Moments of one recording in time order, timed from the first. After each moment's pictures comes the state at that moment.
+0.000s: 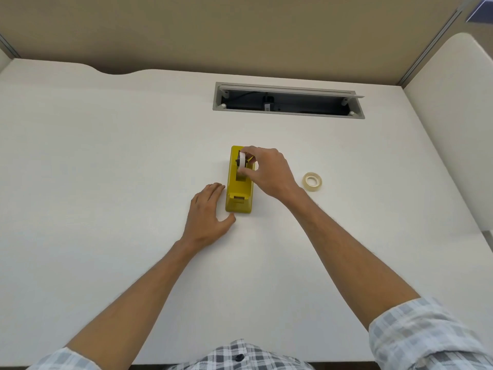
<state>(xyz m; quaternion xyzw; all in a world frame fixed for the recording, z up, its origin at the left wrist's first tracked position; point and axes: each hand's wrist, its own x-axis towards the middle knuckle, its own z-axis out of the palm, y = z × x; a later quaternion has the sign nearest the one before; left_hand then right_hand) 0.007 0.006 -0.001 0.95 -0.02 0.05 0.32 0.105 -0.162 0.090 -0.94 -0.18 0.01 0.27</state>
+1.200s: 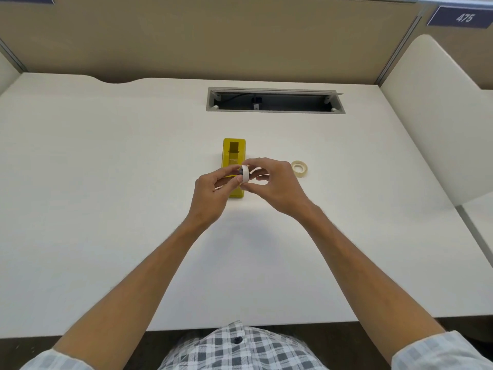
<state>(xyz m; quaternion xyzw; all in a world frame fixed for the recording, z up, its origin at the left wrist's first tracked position) -0.023 -0.035 0.086 0.74 0.01 0.04 0.67 0.008 -0.204 0.113 -0.85 -0.18 0.02 0.49</state>
